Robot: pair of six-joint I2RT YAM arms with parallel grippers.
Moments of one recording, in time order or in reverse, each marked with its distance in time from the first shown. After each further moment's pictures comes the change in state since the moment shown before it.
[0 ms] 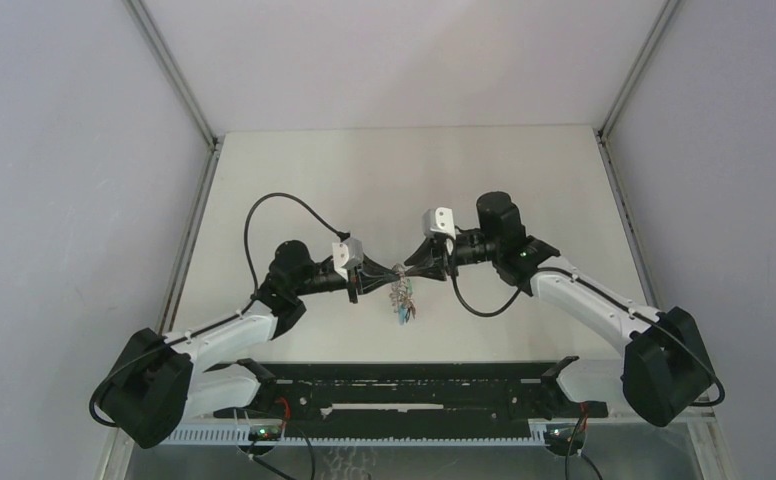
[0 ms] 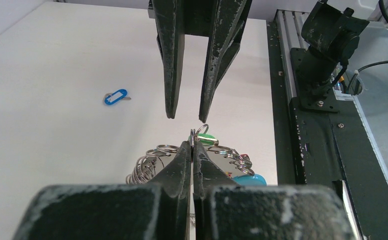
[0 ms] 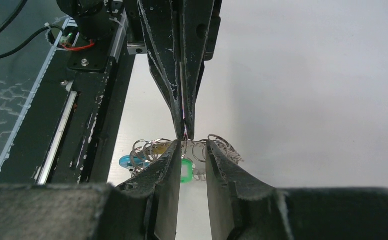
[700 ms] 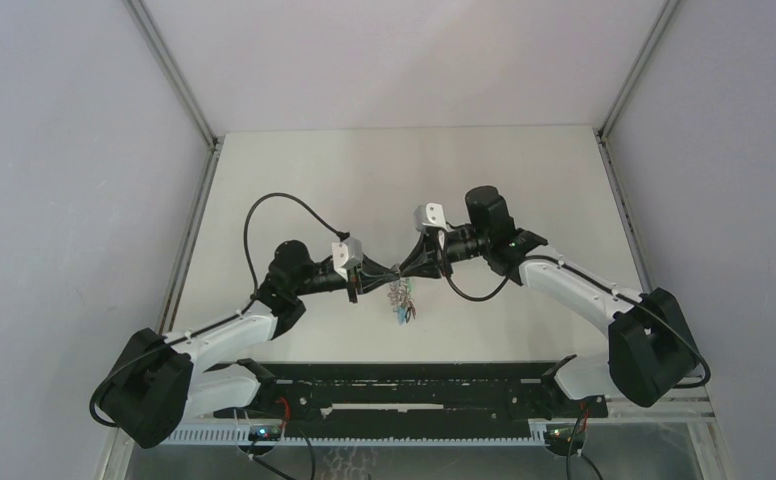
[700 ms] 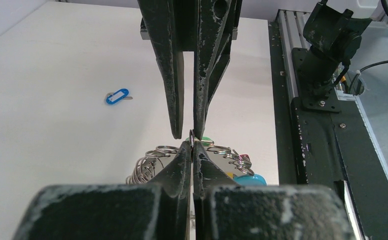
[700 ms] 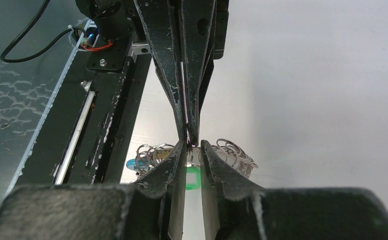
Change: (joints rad) left arm 0.000 0.000 -0.002 0.003 -0.001 0.000; right arm 0.000 0.105 0.060 -0.032 -0.074 0.012
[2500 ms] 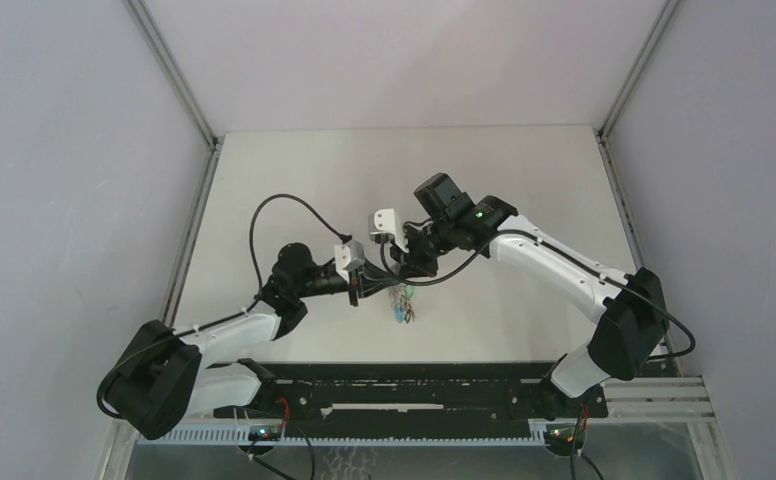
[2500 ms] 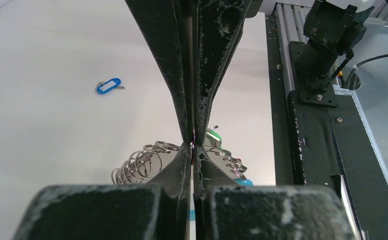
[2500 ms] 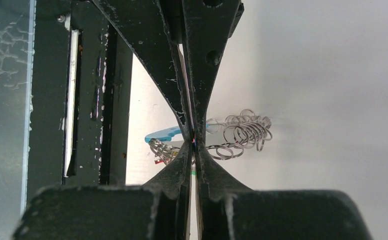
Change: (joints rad) left arm 0.002 0.048 -0.029 0.051 0.006 -0.014; right arm 0.208 0.169 0.475 -0.765 0.409 -0.222
